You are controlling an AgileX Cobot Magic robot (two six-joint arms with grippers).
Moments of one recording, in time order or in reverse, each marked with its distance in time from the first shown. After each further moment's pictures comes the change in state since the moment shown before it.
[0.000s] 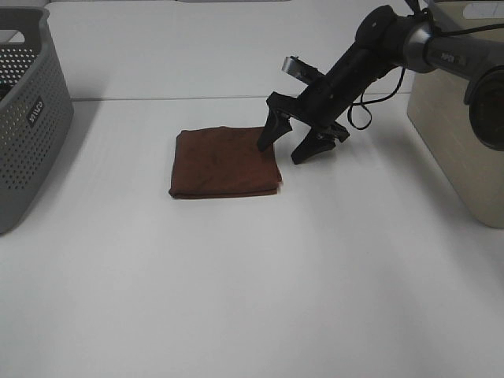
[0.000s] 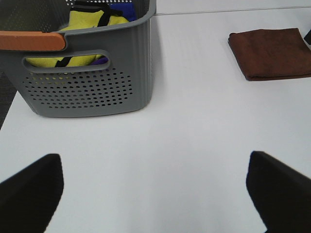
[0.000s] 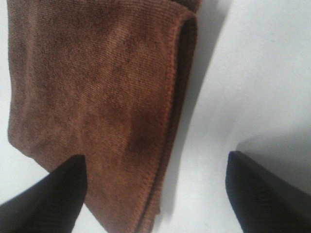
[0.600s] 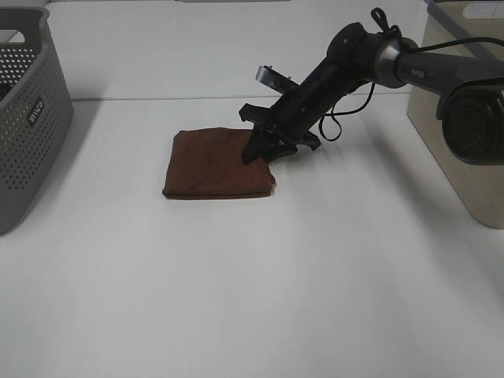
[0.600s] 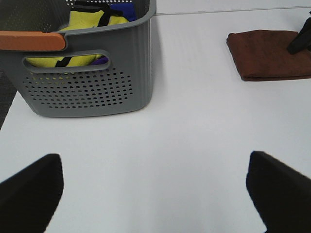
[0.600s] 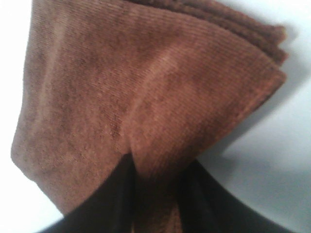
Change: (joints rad) left arm 0.000 0.000 0.000 0.000 0.000 0.000; right arm 0.068 0.041 -0.011 0.042 -0.087 -0.034
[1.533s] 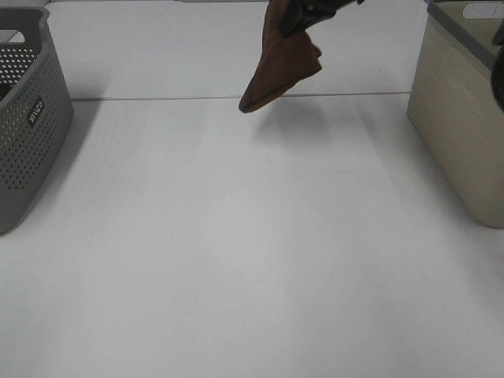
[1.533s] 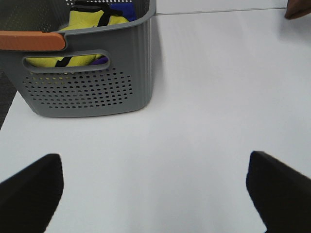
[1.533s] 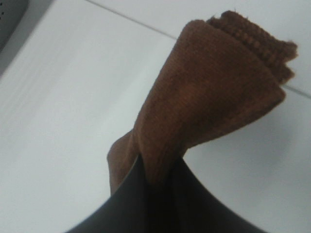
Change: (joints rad) left arm 0.000 0.000 0.000 0.000 0.000 0.000; right arm 0.001 -0.233 -0.361 -0.378 0.114 0.064
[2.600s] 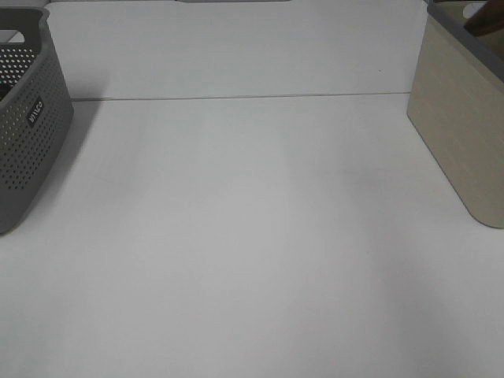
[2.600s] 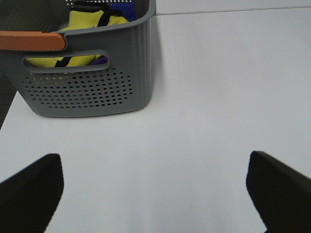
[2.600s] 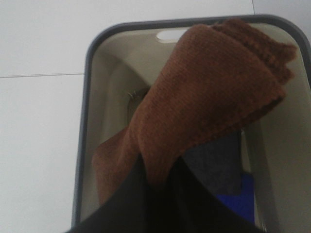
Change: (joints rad) left arm 0.000 0.000 0.000 0.000 0.000 0.000; right arm -0.536 -0.465 0.395 -0.118 0.003 -0.001
